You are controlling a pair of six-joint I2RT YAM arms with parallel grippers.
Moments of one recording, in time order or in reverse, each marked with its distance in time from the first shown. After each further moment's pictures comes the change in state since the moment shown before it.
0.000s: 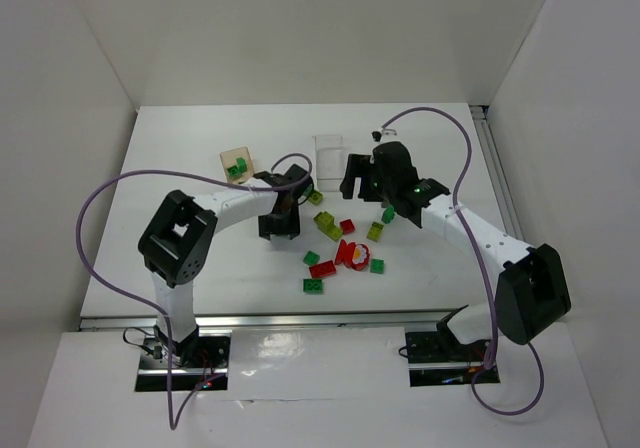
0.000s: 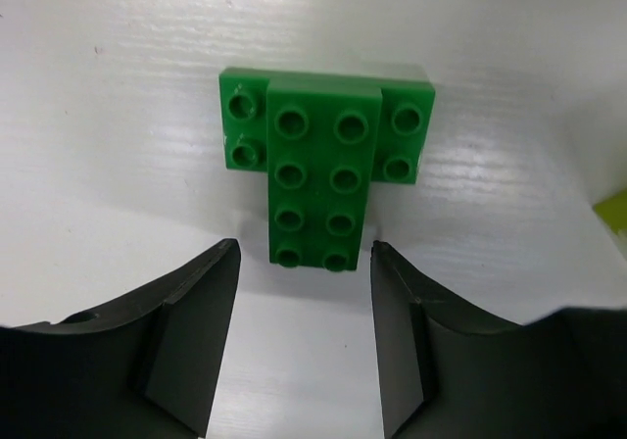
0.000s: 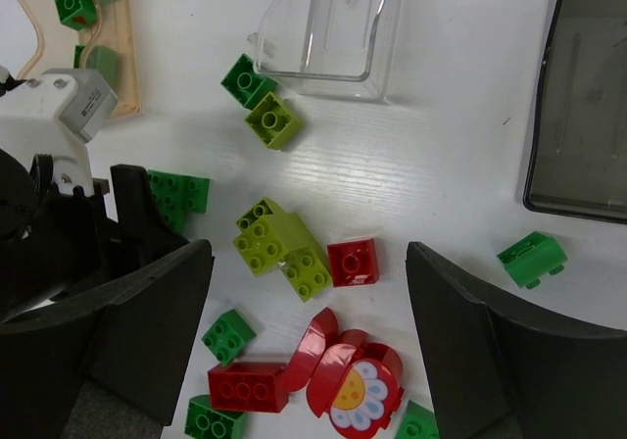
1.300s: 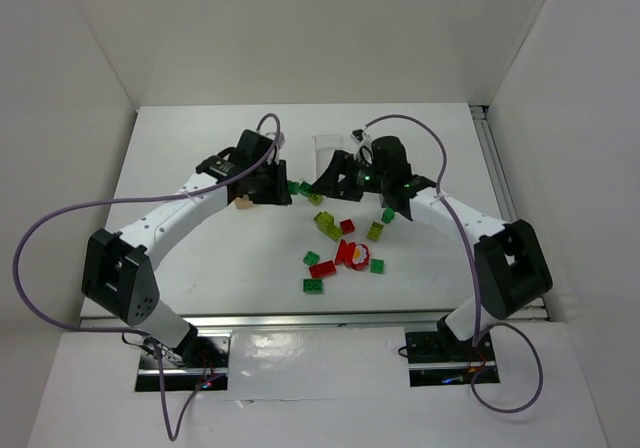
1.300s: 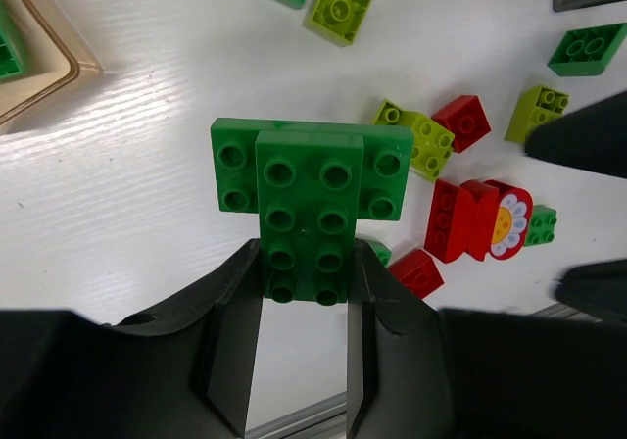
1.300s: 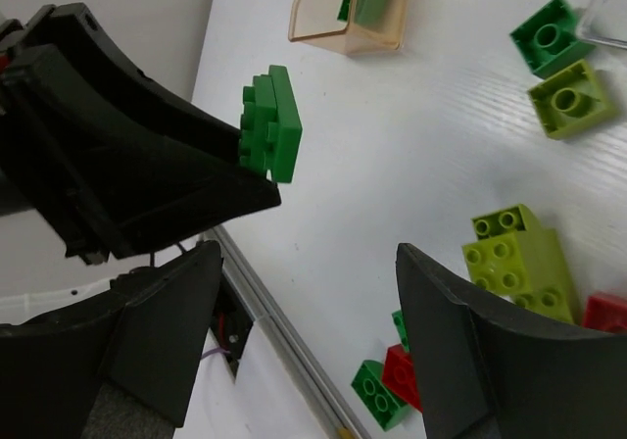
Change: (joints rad) left arm 0.128 -0.348 0.006 0.115 0.293 0.302; right arm -0.050 0.129 -0.024 0.306 -0.621 0.229
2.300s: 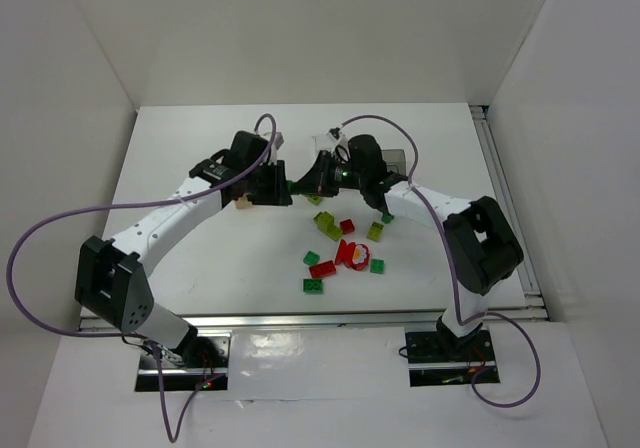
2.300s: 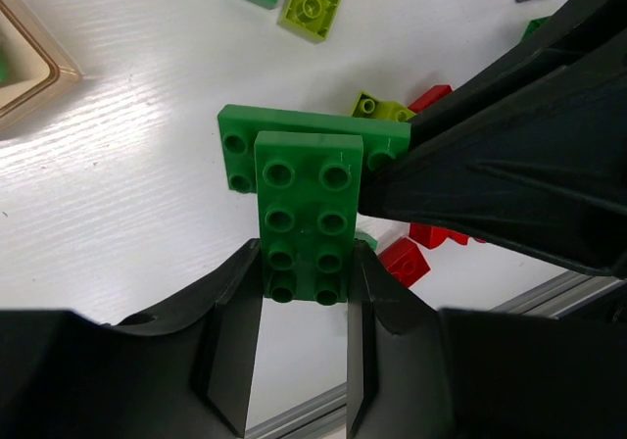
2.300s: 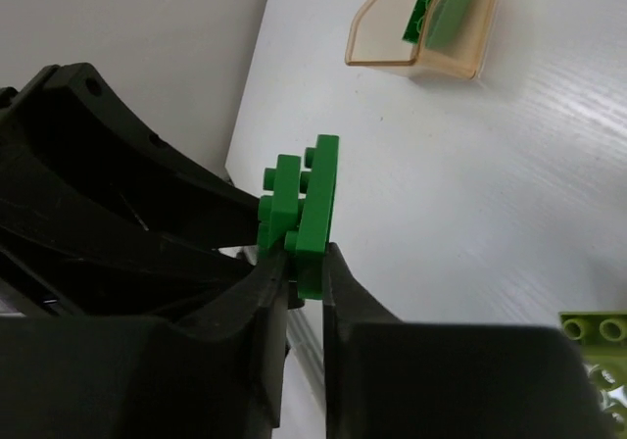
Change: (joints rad) left arm 0.009 -0.045 -0.039 0.032 0.071 0.019; right arm 0.084 0.219 0.102 0.208 -0.052 0.133
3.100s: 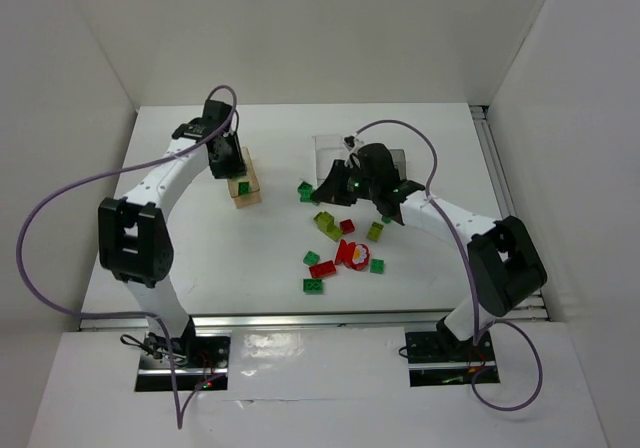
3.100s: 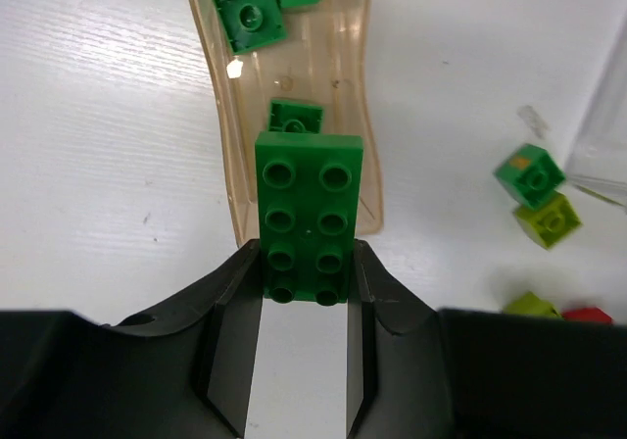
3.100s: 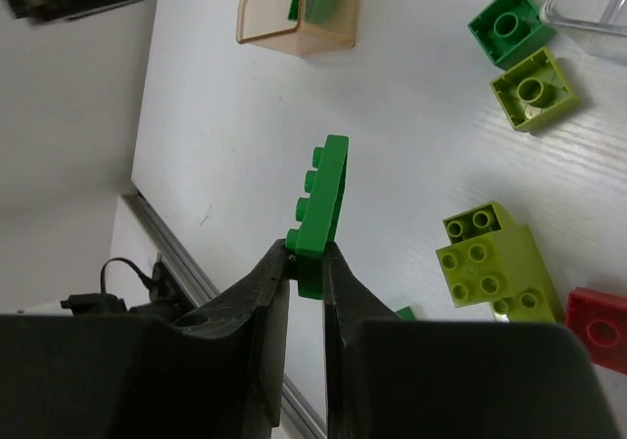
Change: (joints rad) left arm 0.280 0.225 0.254 -0.140 -0.201 -0.050; right arm -0.003 -0.149 -0.100 -0.200 0.203 -0.138
